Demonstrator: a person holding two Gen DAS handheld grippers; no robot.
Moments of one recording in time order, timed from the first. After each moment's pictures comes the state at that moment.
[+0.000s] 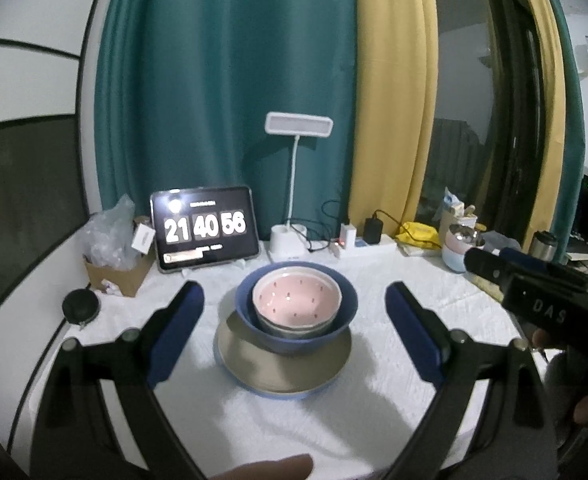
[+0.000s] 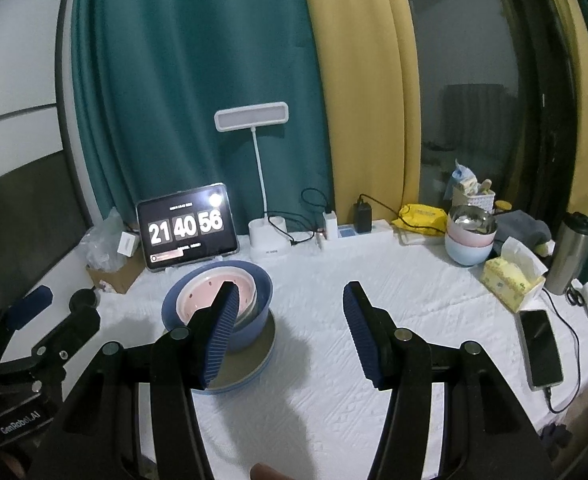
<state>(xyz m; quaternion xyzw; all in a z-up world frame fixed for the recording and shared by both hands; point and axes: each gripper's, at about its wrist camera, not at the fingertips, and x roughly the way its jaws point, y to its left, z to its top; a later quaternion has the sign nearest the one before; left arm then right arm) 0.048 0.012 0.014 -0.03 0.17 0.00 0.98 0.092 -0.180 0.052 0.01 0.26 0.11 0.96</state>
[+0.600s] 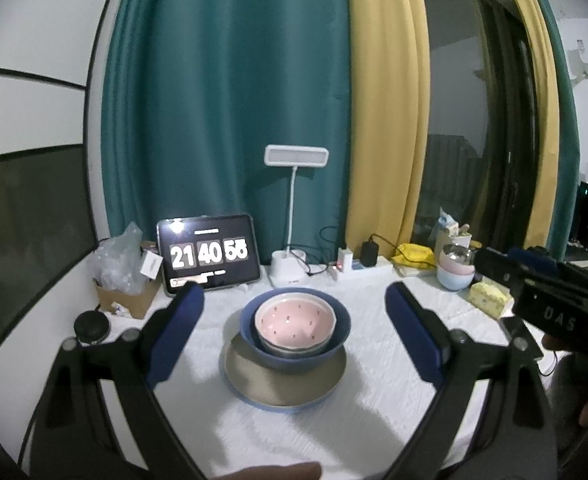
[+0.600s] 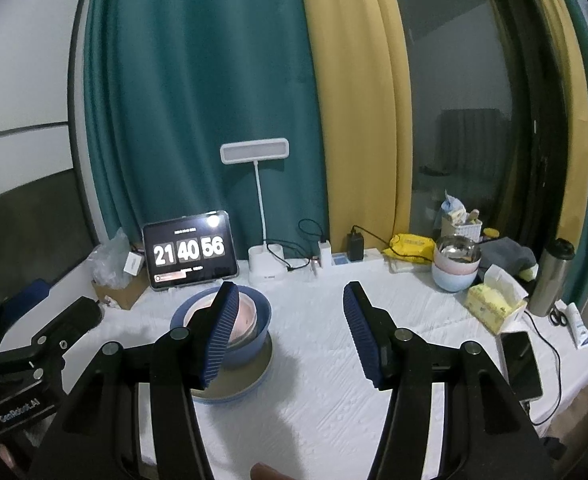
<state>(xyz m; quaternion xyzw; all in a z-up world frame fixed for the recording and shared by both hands) 0.025 0.006 0.046 -0.02 0.14 0.01 0.99 0.062 -0.186 0.087 0.00 0.21 0.11 0.97</state>
